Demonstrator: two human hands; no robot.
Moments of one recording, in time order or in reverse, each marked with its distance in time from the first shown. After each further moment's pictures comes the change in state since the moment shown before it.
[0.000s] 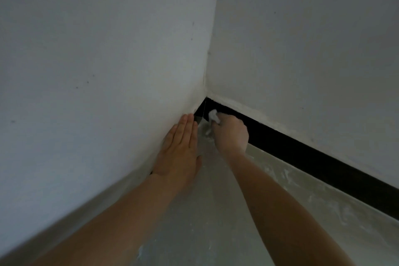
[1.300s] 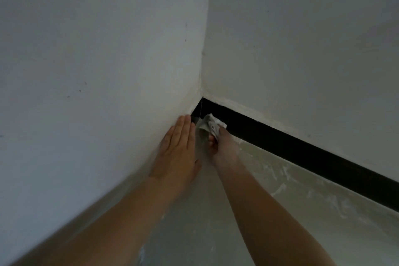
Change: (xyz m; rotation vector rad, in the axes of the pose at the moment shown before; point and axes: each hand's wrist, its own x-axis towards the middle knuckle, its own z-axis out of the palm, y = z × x) left_hand -0.003 0.002 -0.007 -0.037 -0.046 0.021; right_hand -0.014 0.001 0.028 1.448 -0.050 0.988
